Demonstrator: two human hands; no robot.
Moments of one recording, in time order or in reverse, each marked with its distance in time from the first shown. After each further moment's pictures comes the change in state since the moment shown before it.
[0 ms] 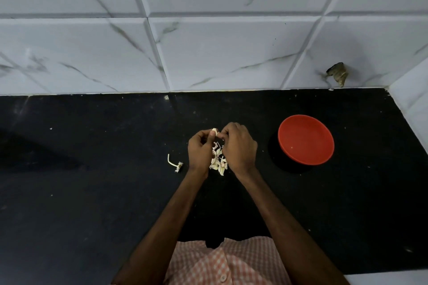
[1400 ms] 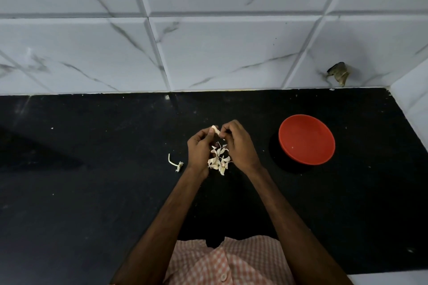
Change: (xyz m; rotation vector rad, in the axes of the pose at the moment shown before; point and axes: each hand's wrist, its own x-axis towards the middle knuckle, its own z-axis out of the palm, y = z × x) left_hand -0.002 0.009 0.000 -0.312 -0.060 -0.199; right_hand 0.004 0.019 0.000 0.479 -0.106 -0.179
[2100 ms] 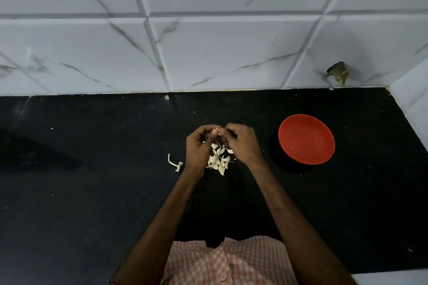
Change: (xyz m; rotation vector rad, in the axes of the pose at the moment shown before) left_hand 0.004 -0.002 -0.010 0.289 -0.095 0.353; right_hand 0.012 -0.009 -0.012 -0.002 -0.074 0.280
